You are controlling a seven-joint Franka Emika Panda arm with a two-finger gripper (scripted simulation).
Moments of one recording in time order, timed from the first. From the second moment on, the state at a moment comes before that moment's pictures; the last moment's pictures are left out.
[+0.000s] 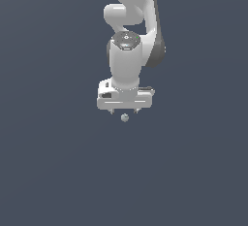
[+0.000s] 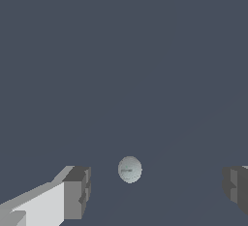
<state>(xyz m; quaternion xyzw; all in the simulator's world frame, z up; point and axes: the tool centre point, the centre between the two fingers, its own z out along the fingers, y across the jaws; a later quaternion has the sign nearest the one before) 0.014 0.001 0.180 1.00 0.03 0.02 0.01</state>
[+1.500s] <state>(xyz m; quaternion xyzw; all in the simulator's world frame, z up) -0.052 0.004 0.072 0.97 0.22 0.00 0.00</state>
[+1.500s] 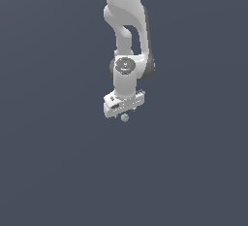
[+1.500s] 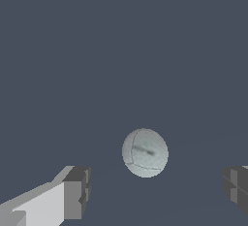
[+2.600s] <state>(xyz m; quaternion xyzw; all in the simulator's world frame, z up) -0.053 0.004 0.021 0.97 0.23 0.00 0.00</state>
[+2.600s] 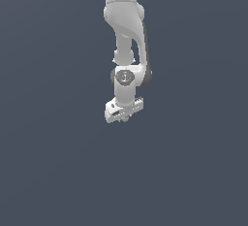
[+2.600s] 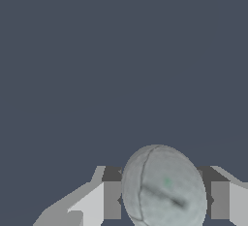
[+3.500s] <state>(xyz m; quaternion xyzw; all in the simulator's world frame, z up) -0.057 -0.022 0.024 0.97 0.23 0.00 0.00</state>
